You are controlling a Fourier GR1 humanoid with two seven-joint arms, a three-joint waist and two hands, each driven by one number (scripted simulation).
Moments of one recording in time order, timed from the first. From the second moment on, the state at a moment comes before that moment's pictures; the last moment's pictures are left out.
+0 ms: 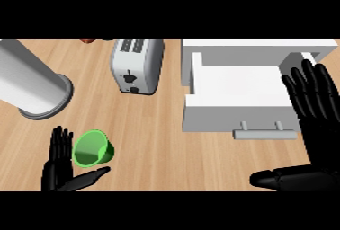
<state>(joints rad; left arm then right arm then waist) 0.11 0.05 0.15 -1.23 0.18 0.06 -0.59 -0.10 -0.08 -0.03 -2.07 -0.13 0.11 0.16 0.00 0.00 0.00</state>
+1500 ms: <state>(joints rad) -0.13 0.08 0.22 -0.74 0.26 -0.12 -0.83 -0.10 -0.09 -0.06 -2.10 -0.17 0.13 0.19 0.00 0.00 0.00</state>
